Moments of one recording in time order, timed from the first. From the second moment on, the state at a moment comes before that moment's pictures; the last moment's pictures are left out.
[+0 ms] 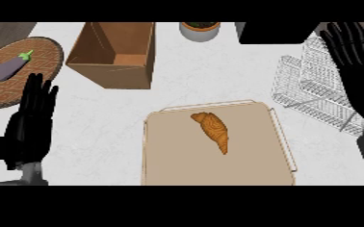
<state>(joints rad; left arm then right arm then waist) 0.00 0.30 0.01 -1.65 0.36 0.31 -0.02 -0.29 -0.57 0.05 -1.59 -0.39 0.03 -0.20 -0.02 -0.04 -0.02</state>
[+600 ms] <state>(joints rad) 0.08 0.28 -0.19 -1.47 0.16 0.32 0.01 -0.32 -0.42 0.10 -1.56 -0.09 -0.36 -0.12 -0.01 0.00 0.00</state>
